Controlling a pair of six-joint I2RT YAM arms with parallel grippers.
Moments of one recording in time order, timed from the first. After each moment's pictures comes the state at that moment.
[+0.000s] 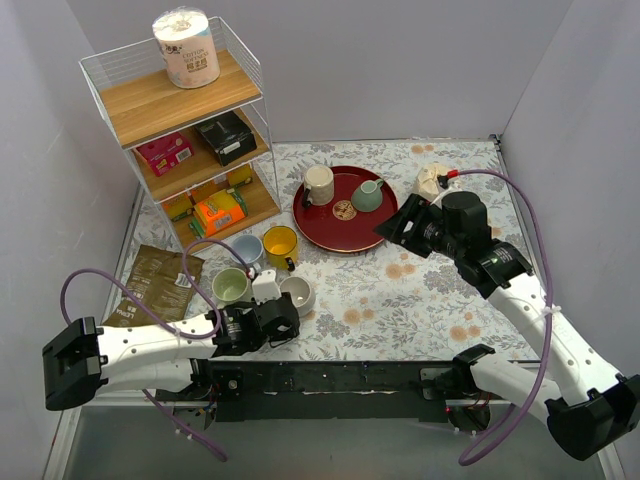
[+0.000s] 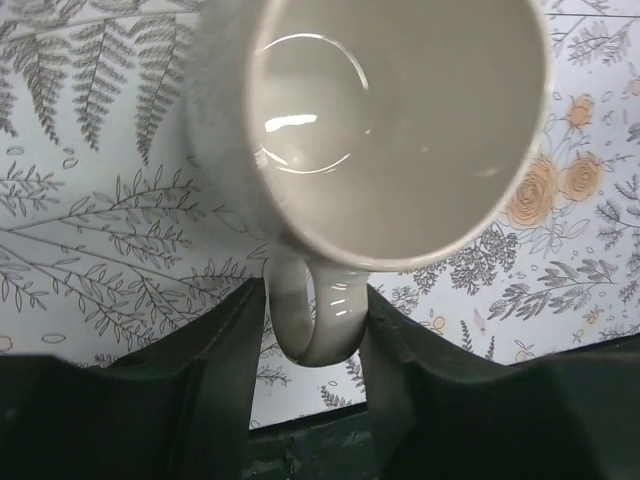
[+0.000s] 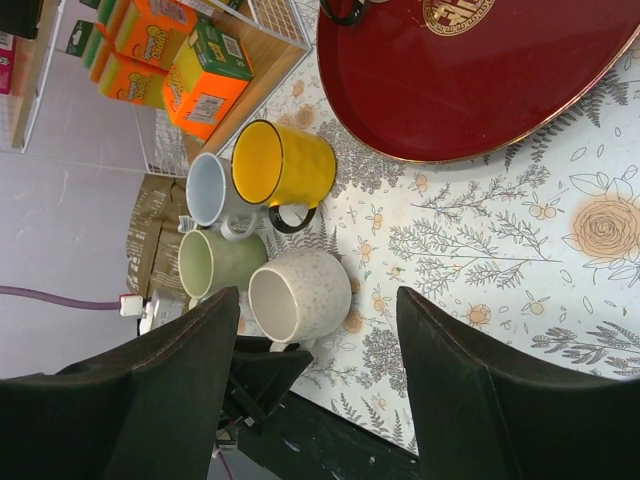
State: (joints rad) left arm -1.18 1.01 0.48 -0.40 -0.48 -1.13; right arm 0.49 0.95 0.96 -0.50 -0.16 0.83
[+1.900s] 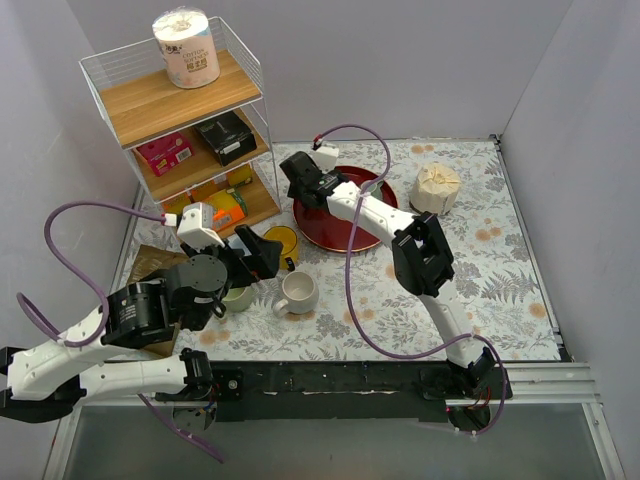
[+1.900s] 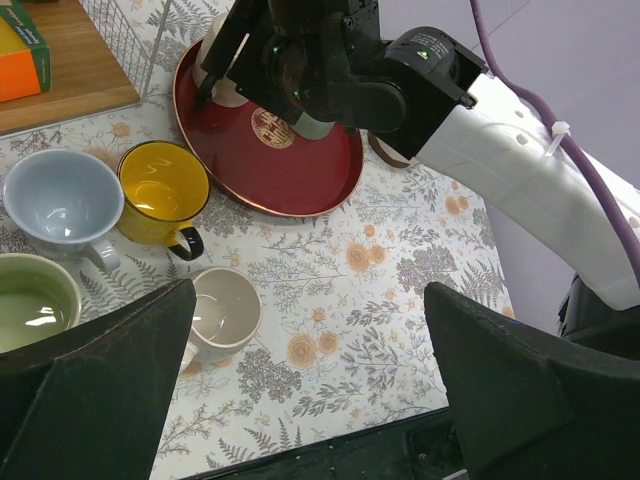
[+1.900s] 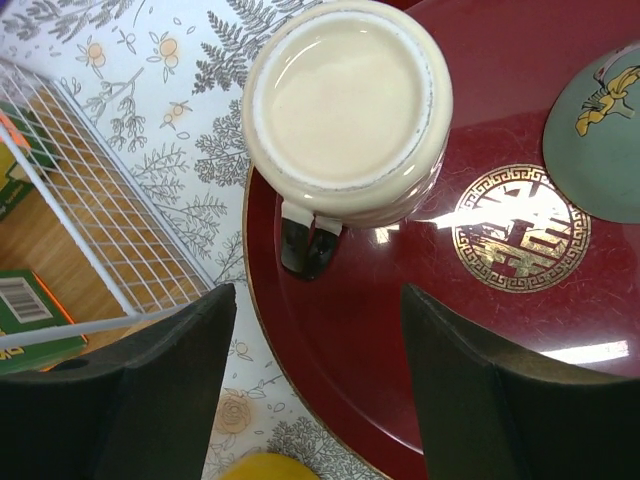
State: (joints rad) left arm -1.23 0.78 1.15 -0.78 -0.86 -0.91; right arm 0.80 2.30 2.07 -0.59 0.57 0.83
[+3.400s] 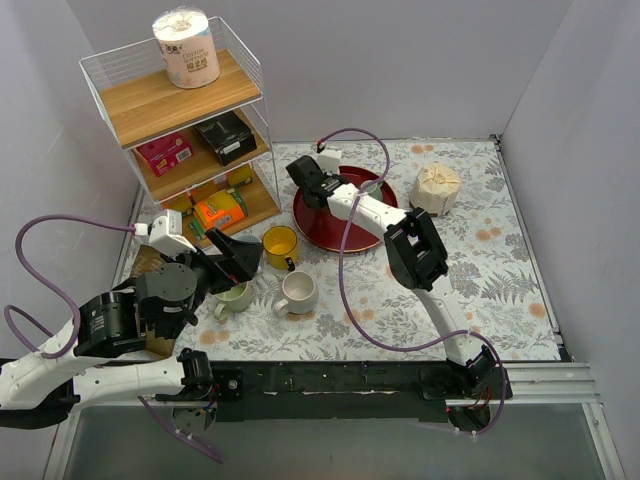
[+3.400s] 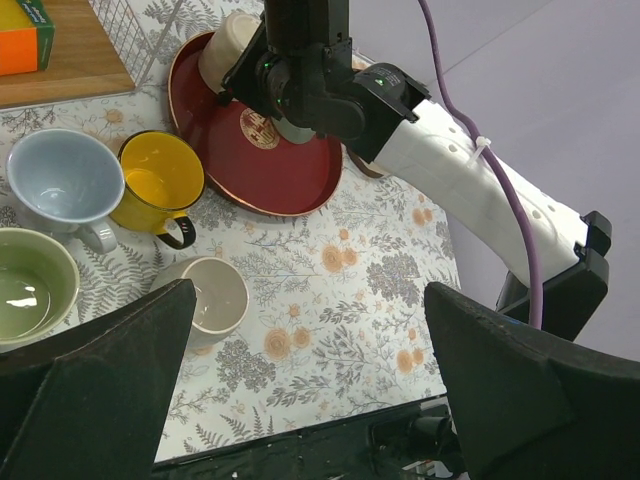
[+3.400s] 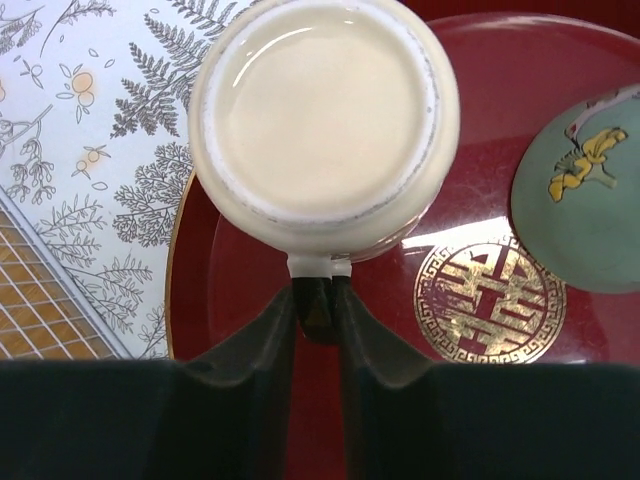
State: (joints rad) left arm -1.23 0.66 1.15 -0.86 -0.86 -1.01; right arm 0.75 2.39 2.06 -0.50 0.63 0.77
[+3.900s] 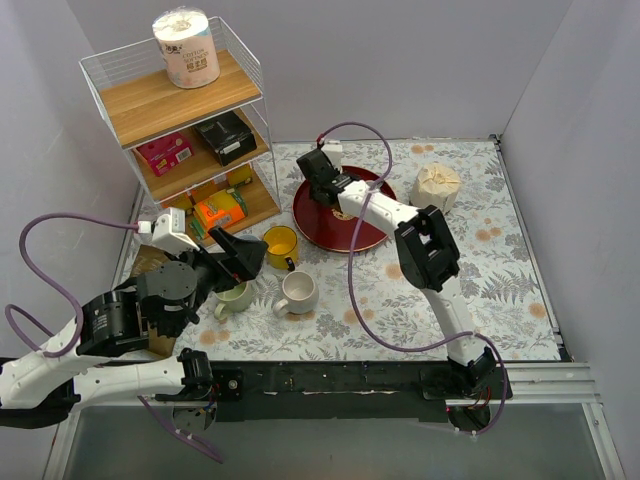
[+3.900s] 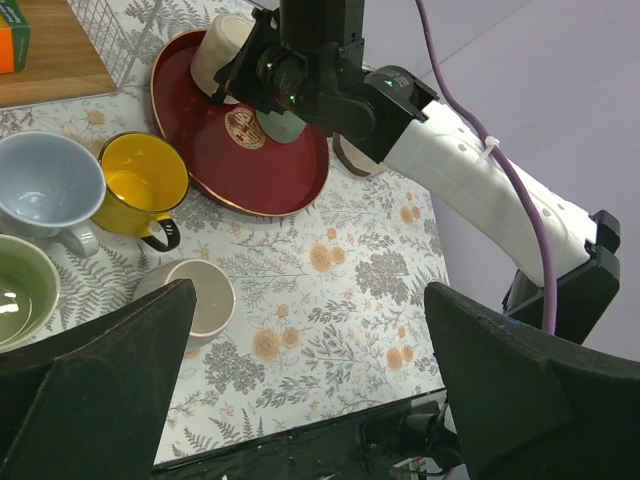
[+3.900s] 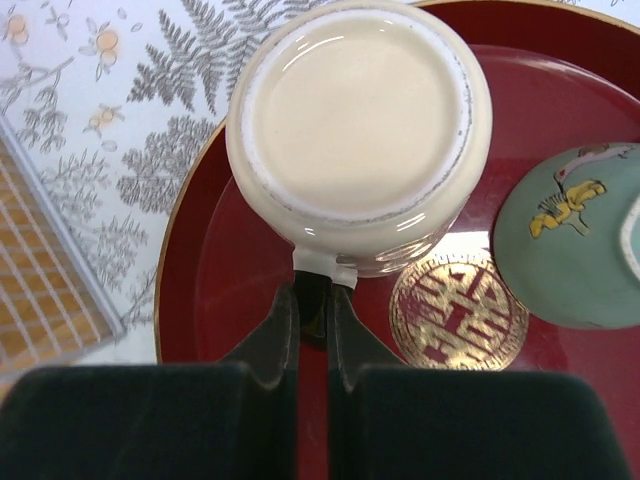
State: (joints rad) left arm -1.23 0.66 1.15 -0.83 -0.84 -1.00; right arm 0.72 2.33 1.98 -0.42 0.51 0.58
